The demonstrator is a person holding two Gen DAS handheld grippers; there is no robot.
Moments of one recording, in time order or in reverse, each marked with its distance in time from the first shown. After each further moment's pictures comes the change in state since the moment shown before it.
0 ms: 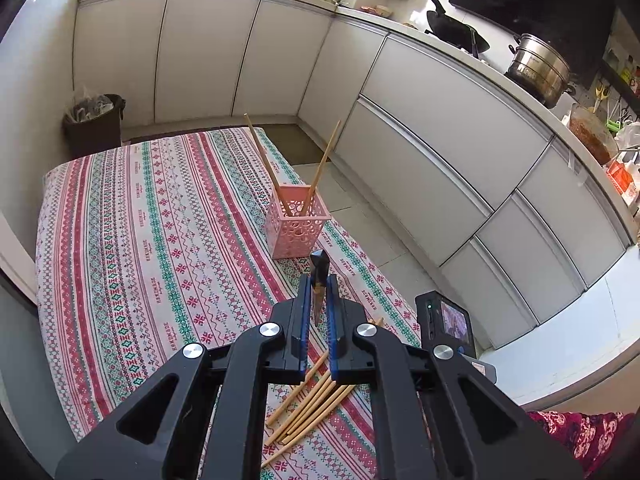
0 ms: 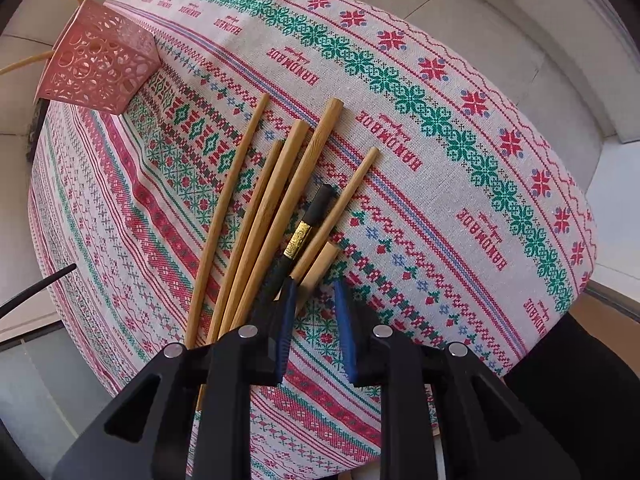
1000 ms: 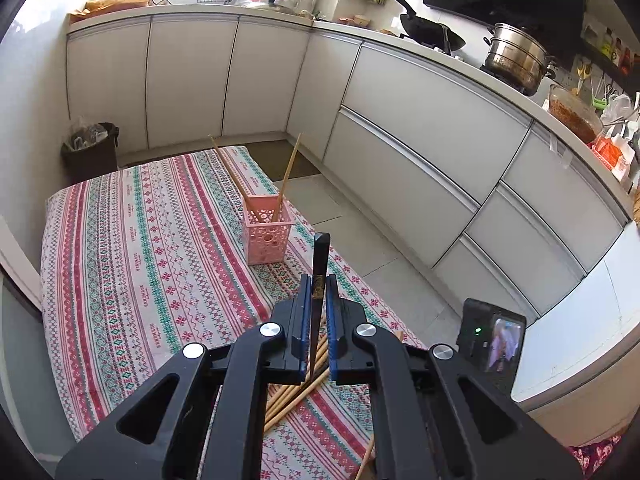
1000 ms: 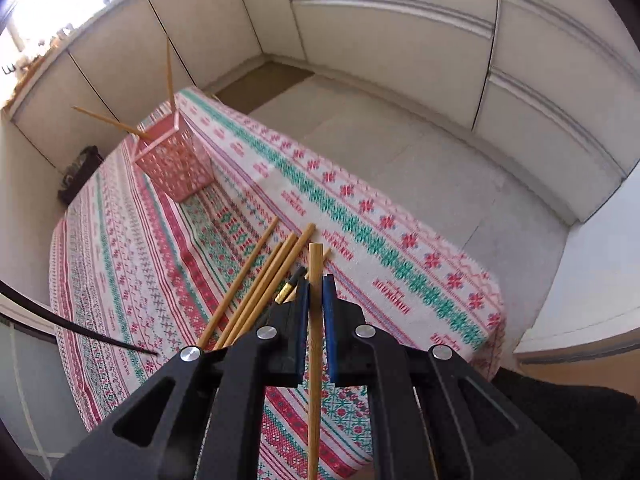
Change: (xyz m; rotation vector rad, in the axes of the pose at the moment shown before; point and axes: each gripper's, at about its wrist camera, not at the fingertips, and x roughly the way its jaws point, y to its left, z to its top) left arm -0.018 -0.061 -0.023 0.069 -0.063 0.014; right arm -0.095 -0.008 -0.084 -0.111 -0.594 0.012
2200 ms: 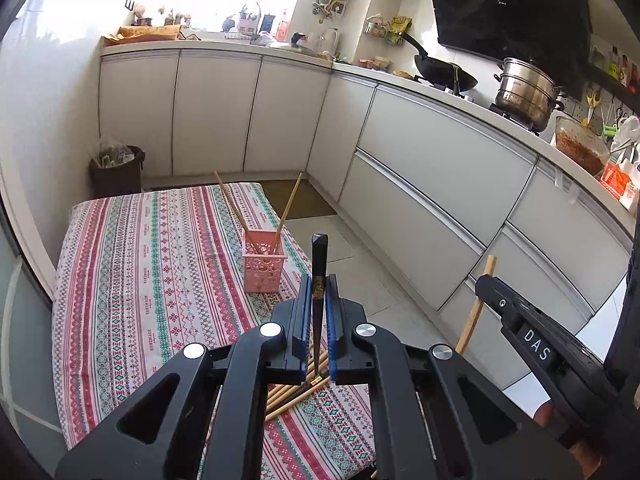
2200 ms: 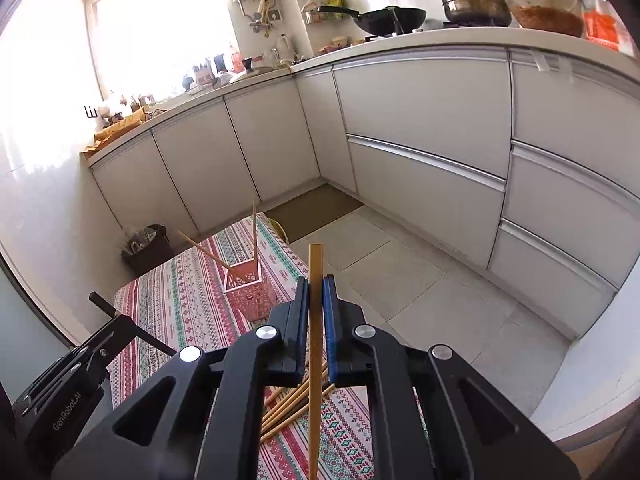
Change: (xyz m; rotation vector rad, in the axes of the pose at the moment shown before) left arm -0.022 -0.051 0.003 -0.056 -0.162 0.108; right arm -0.159 -0.025 0.072 -0.123 -0.396 0.170
